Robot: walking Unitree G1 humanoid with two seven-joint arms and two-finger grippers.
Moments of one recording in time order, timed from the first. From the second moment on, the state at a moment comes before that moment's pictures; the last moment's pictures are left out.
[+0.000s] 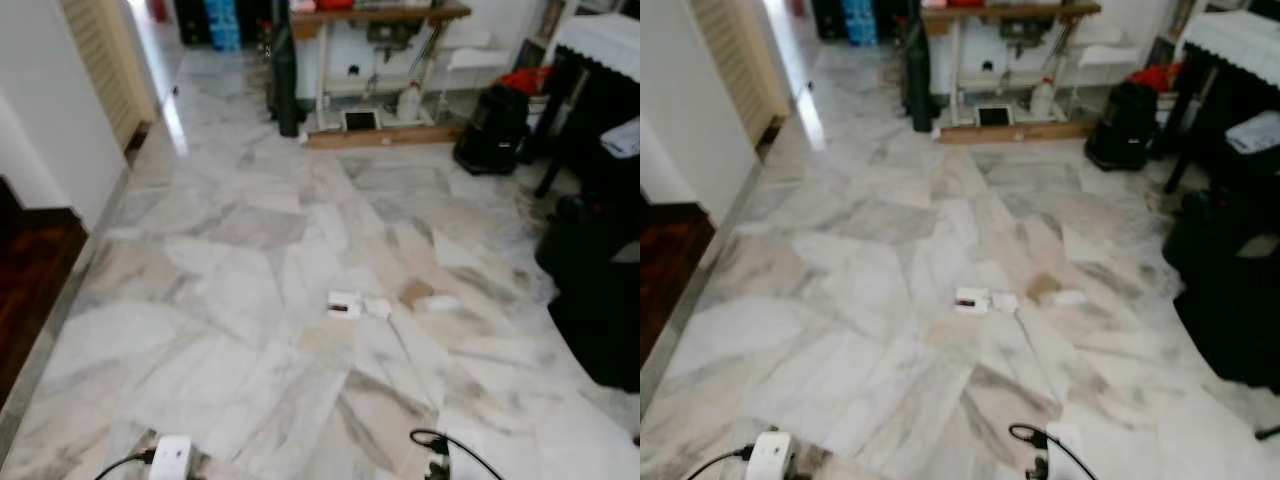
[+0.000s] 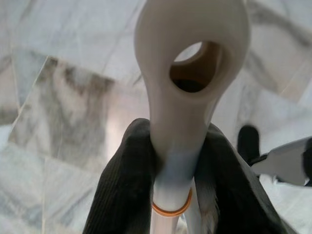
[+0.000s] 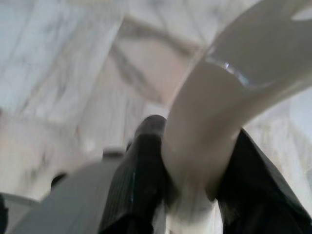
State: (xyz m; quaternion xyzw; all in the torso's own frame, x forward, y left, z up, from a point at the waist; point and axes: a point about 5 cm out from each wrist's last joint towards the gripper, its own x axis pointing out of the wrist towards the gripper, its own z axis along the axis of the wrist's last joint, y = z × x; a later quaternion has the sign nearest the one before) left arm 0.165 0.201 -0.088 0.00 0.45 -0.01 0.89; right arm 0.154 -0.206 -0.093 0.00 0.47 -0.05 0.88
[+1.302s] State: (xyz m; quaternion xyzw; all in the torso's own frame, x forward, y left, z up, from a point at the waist) left arm 0.163 0.212 -0.087 0.00 0.45 0.00 0.89; right arm 0.153 -0.206 -0.094 0.00 0.48 -0.05 0.87
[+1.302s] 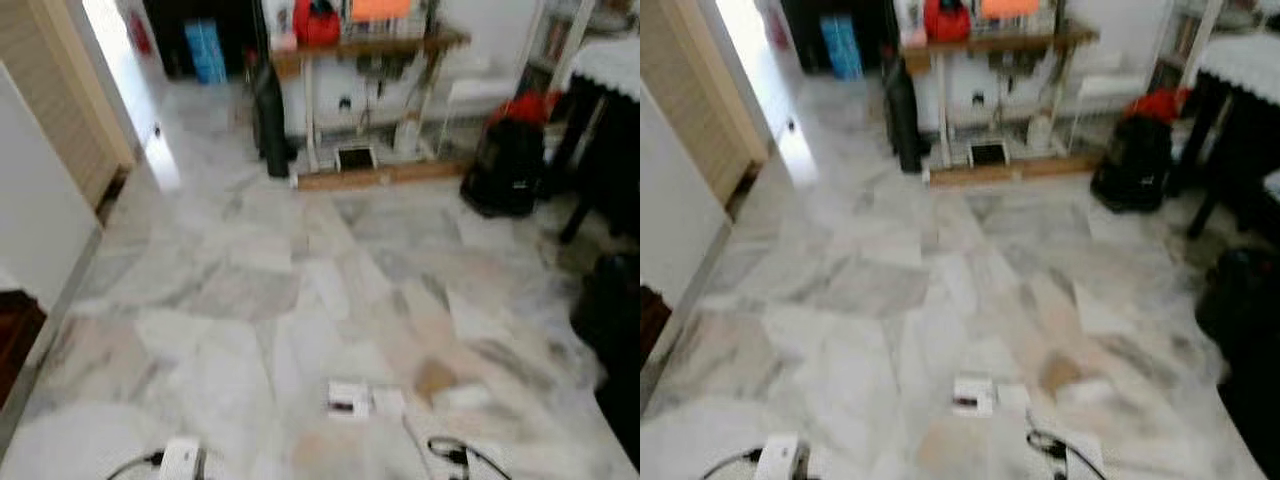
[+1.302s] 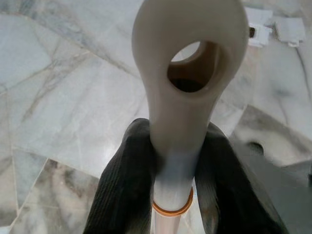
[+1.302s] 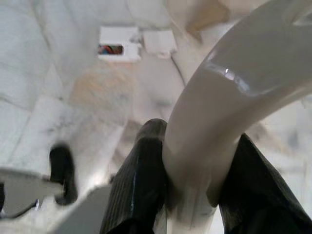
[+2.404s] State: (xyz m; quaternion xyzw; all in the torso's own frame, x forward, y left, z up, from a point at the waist) left arm 0.161 0.224 -0.085 0.02 0.44 0.02 0.90; right arm 0.166 -0.235 -0.082 -0.14 0.46 -0.07 0.87
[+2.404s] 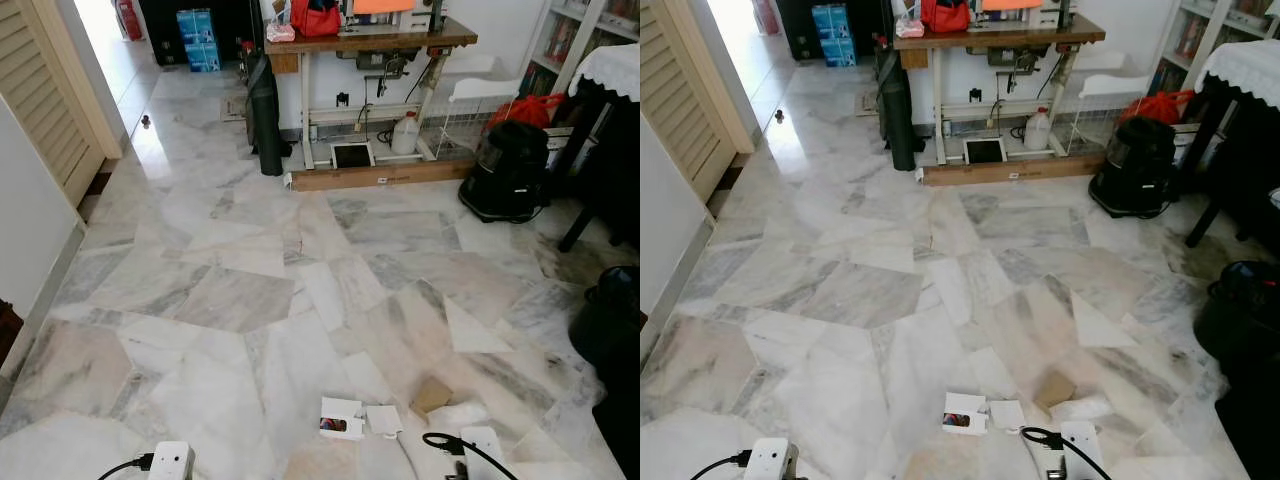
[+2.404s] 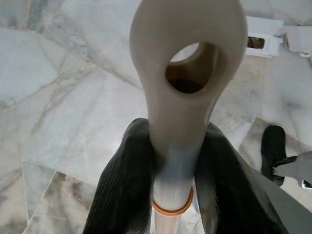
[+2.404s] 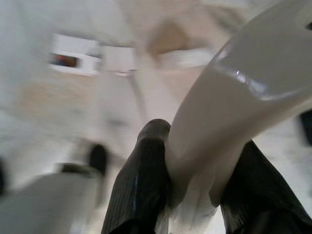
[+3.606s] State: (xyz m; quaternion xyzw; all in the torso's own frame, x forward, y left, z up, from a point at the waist) left arm 0.302 0.229 0.065 0.10 0.06 0.00 0.99; right arm 0.268 -0.260 0.025 -0.19 0.14 -0.18 0.95
